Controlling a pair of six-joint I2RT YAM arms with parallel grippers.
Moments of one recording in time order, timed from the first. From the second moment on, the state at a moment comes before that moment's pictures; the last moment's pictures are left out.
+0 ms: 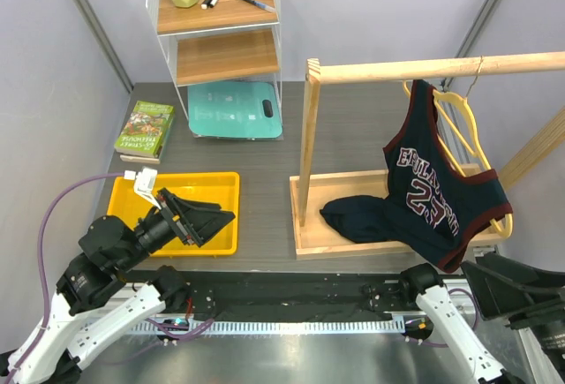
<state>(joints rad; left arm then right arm) -0.80 0.32 0.85 -0.53 0.07 -0.84 0.32 0.29 1.74 -1.37 -0.02 0.62</state>
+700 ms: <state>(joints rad) -0.80 0.31 0.85 -0.57 0.10 -0.86 0.32 0.68 2.08 -1.38 0.18 0.39</state>
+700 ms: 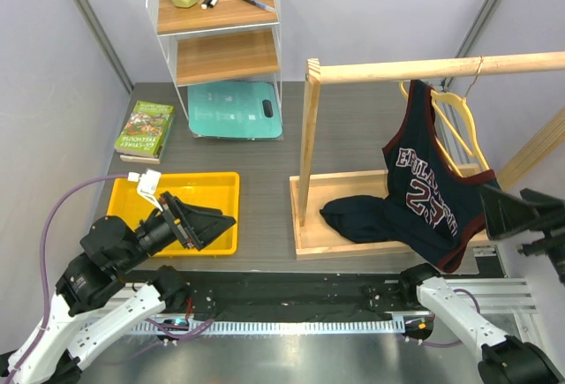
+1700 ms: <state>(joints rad) -0.80 0.37 0.82 -0.41 0.31 -0.98 0.32 0.88 1.79 -1.22 0.27 0.27</state>
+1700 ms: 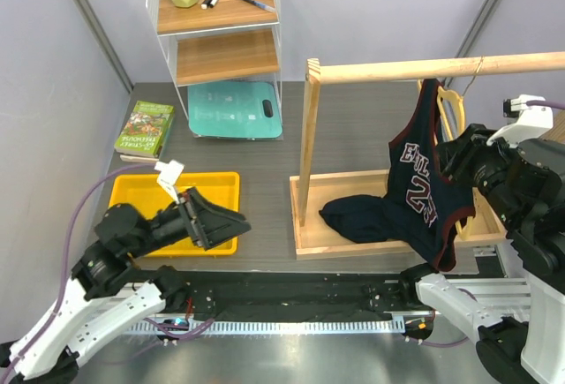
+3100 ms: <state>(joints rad) -1.51 0.93 0.99 -0.17 -0.01 -0.78 0.32 0.86 1.83 -1.10 0.18 0.34</state>
